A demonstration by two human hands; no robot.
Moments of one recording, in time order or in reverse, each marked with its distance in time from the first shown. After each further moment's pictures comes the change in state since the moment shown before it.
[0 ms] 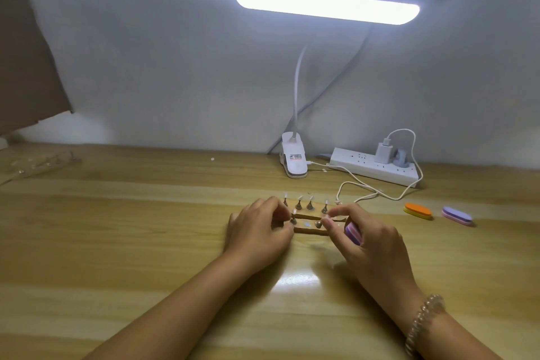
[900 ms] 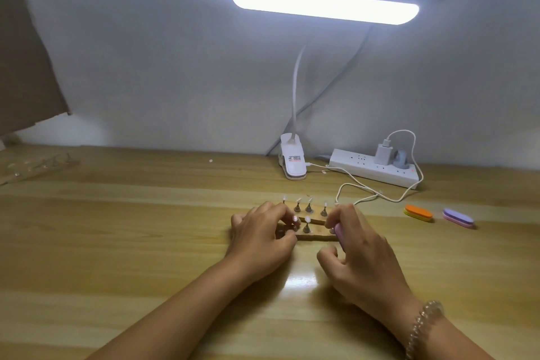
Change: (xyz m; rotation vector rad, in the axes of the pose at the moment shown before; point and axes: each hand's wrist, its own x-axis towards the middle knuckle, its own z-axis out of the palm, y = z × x) left_hand -0.002 0.001 0.005 -0.030 -0.039 0.089; right_hand -0.005 -0.011 0.001 -0.038 -0.173 -0.005
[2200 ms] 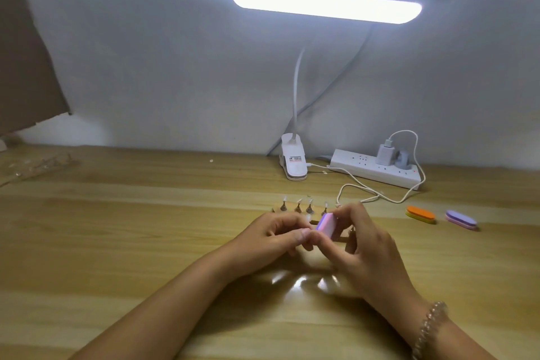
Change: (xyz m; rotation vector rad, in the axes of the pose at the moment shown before) left_hand 0.002 0.005 -0.017 -0.665 -0.388 0.145; right_hand 0.005 0.008 0.002 0.197 0.130 -0.009
